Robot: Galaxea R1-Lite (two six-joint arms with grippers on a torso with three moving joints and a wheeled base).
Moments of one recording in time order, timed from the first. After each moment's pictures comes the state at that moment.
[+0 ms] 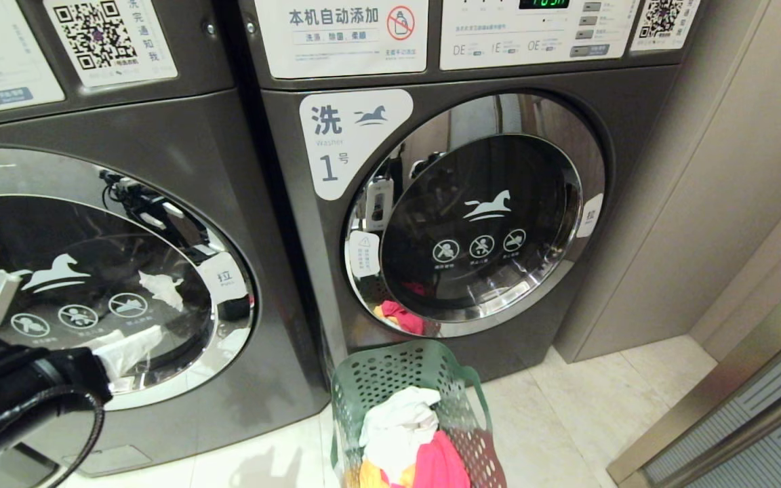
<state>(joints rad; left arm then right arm) 0.02 1.22 -0.32 -0.66 -0.21 -0.15 0.00 0.00 0.00 0.03 -0.01 0.01</state>
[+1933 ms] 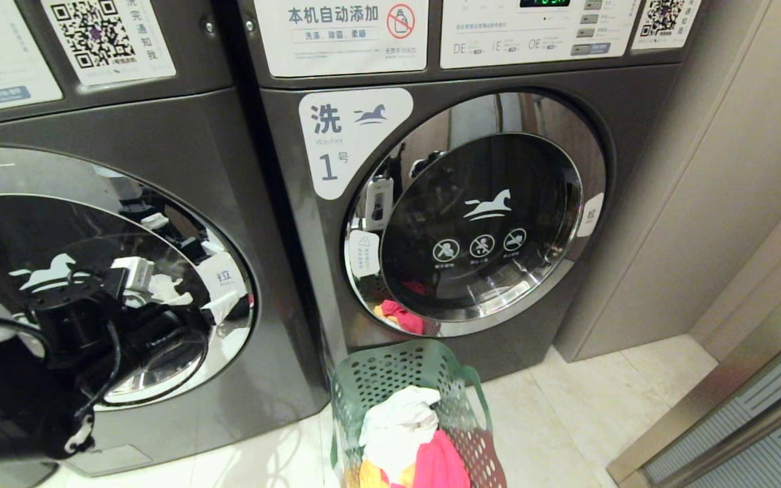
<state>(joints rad) 0.08 2.06 -0.53 -1.40 -0.33 -0.10 0.00 0.00 0.00 0.03 -0.01 0.02</state>
